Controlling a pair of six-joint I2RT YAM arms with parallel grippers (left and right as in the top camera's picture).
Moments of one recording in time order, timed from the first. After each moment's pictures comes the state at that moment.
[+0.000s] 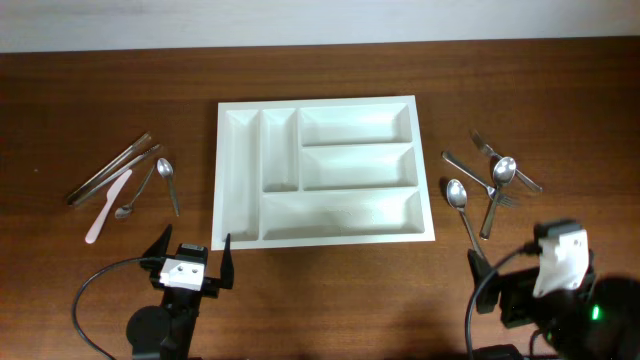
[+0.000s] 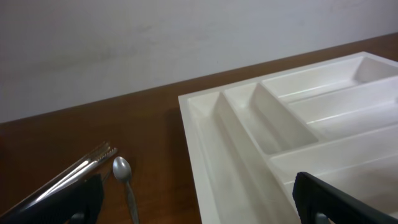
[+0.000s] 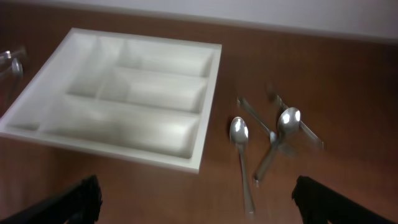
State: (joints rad) left arm 0.04 0.01 0.06 -0.17 0.16 0.18; right arm 0.11 0.58 1.19 -1.21 -0.08 -0.03
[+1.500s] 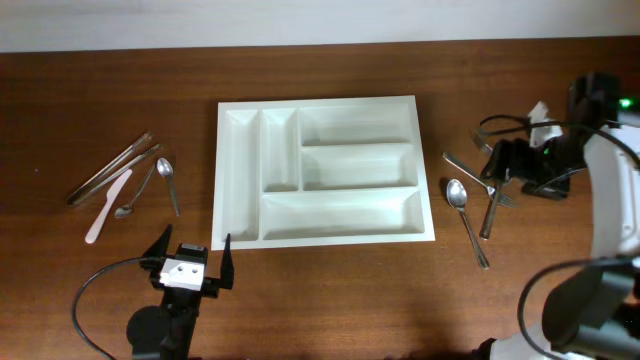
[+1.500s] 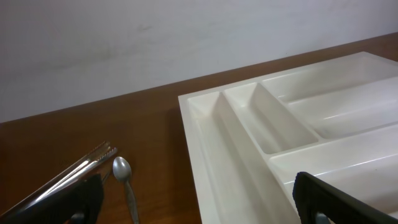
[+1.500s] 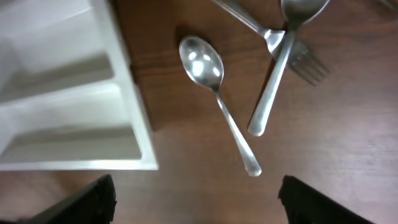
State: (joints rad) left arm 0.04 0.01 0.06 -0.17 0.16 0.18; right arm -0.31 1.73 1.57 -1.38 -0.29 -0.07
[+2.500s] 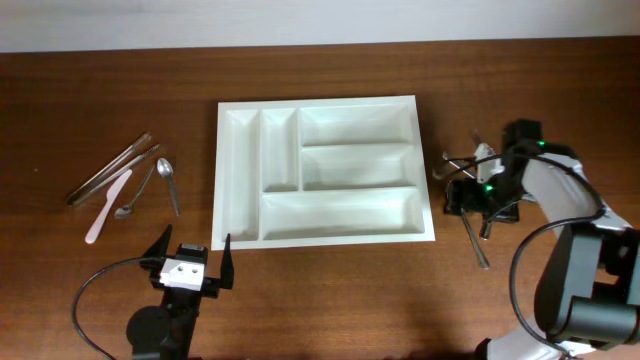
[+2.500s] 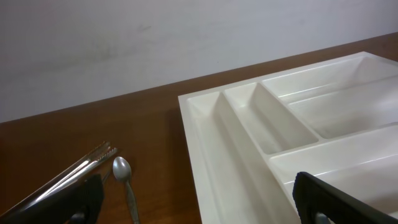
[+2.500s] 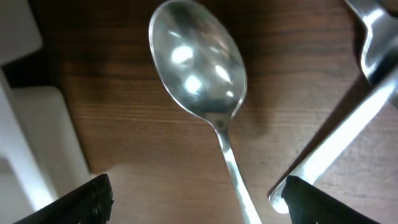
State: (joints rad) left arm 0.04 0.01 0.06 -0.17 0.16 0.18; right arm -0.18 1.79 1.14 -0.91 -0.20 -0.10
